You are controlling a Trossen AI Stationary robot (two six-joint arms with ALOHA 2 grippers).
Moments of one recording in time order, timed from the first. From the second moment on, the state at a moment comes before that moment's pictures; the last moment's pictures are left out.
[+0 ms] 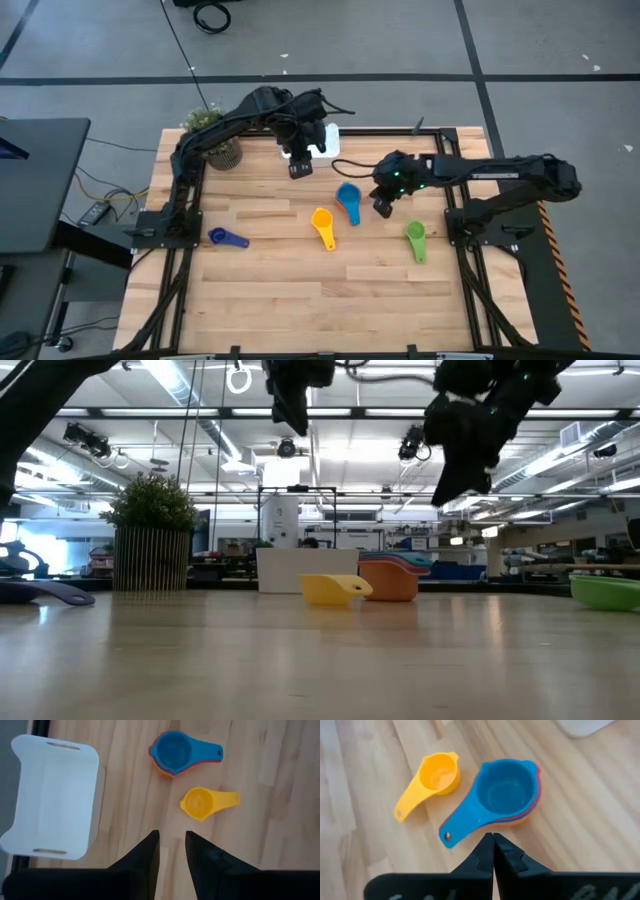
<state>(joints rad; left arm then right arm) 0.35 2.02 2.35 -1.54 0.14 0.16 -0.22 1.17 0.83 -0.55 -0.05 0.31</state>
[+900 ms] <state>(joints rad) 0.29 1.73 2.34 -1.57 0.05 -0.32 -0.18 1.04 1.08 -0.86 0.09 0.06</state>
